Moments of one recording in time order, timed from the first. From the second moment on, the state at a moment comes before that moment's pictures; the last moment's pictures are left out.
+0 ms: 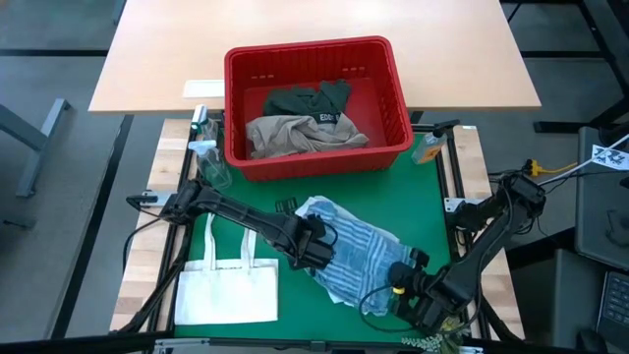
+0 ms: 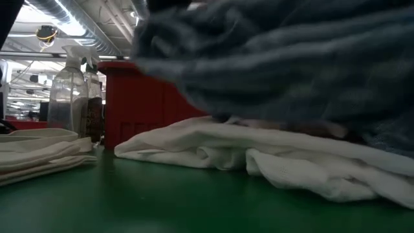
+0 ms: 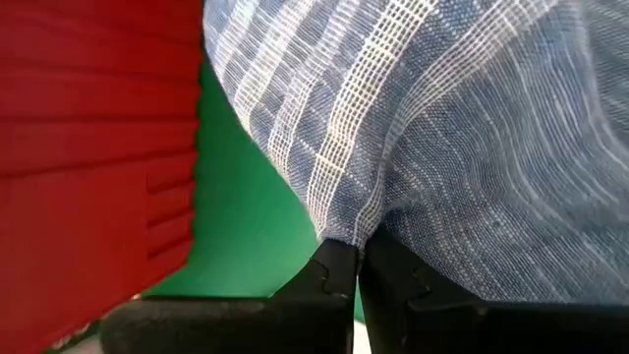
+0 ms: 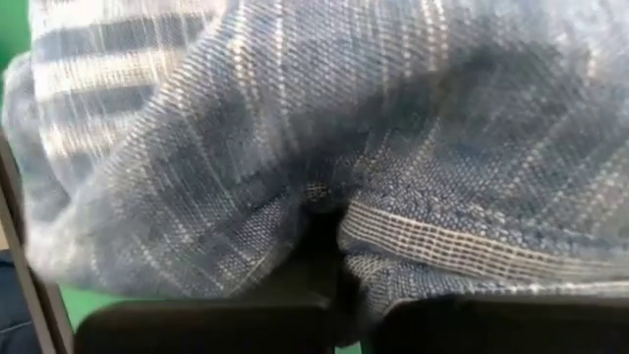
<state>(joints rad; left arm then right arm) -0.33 2.11 2.03 -1.57 -0.46 -0.65 0.91 1.62 1.17 -0.93 0.44 1.31</state>
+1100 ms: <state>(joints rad) -0.33 2.11 1.83 -1.53 -0.50 -0.64 0.91 1.62 1.18 -1.14 0.18 1.36</state>
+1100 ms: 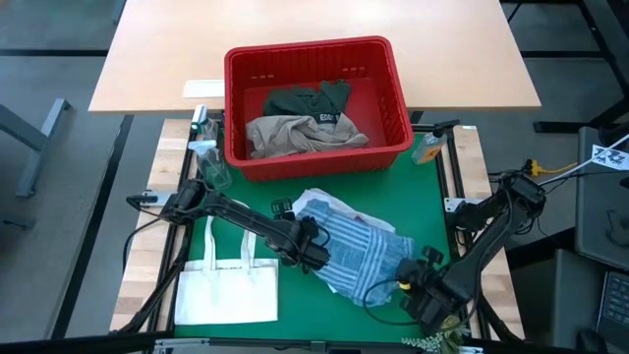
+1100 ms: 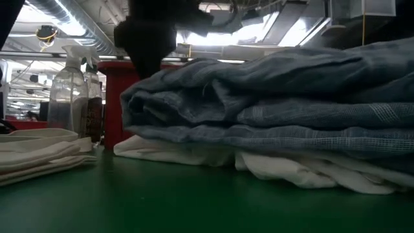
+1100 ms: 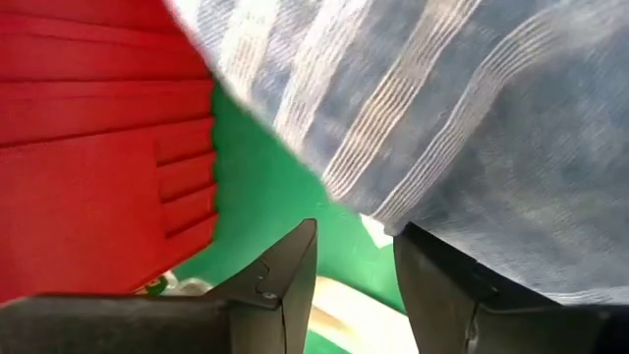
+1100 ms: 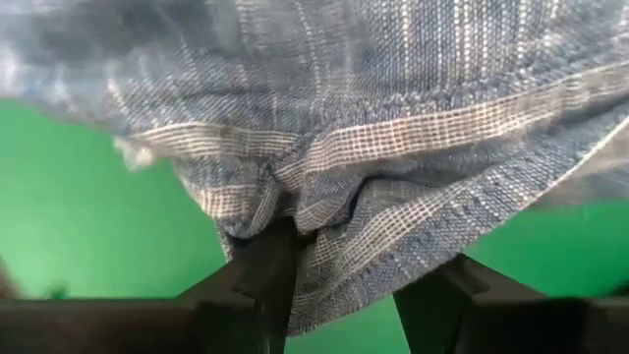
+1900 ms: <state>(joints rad) -0.33 2.11 1.95 -1.57 -0.50 -0.64 0.91 1.62 1.21 -1.12 0.17 1.35</state>
